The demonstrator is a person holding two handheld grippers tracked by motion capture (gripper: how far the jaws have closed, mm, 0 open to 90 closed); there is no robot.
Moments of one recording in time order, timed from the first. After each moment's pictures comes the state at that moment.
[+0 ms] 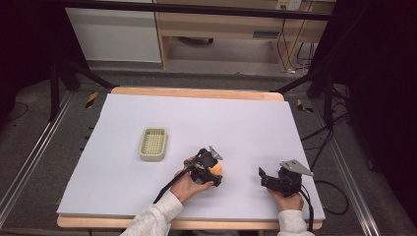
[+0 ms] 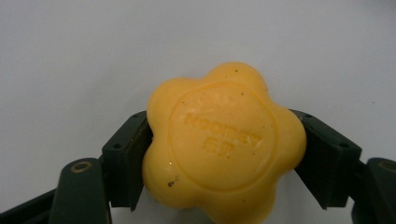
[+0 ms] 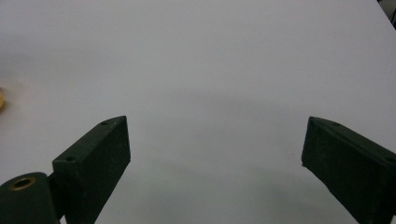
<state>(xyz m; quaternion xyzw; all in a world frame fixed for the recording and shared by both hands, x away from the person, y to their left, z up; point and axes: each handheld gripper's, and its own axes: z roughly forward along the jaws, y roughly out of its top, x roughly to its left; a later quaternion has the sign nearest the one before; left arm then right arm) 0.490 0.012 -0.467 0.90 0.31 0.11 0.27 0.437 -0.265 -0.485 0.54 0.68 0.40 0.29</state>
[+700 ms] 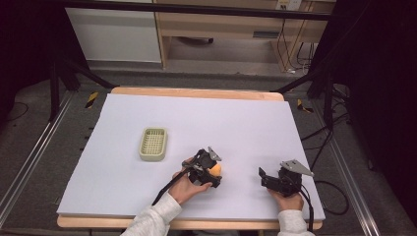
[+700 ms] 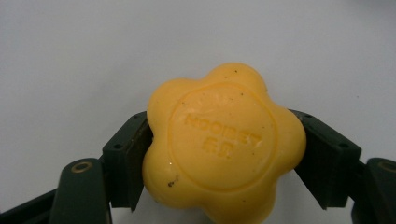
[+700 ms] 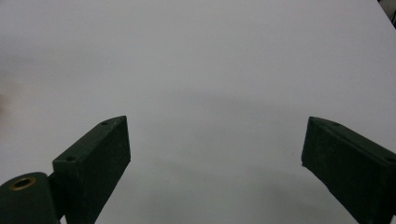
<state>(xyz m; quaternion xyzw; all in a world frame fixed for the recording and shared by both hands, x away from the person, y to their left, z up) 0.483 0.019 -0.459 0.90 0.31 0.11 0.28 0.437 -0.266 -0.485 0.54 0.68 0.40 0.29</state>
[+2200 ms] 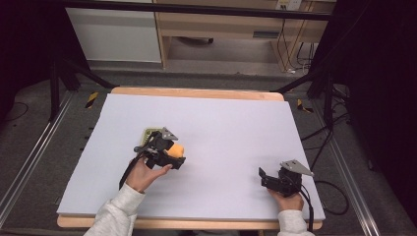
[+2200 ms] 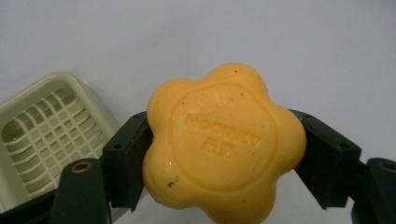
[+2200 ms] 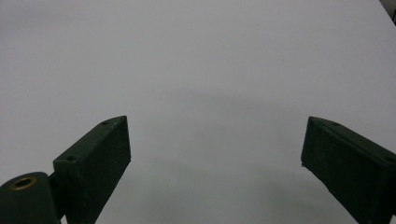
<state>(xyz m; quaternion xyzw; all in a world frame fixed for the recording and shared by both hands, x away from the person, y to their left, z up) 0.495 0.131 -0.401 0.86 0.38 0.15 0.30 0.437 -0.266 -0.486 0.54 0.68 0.40 0.29</state>
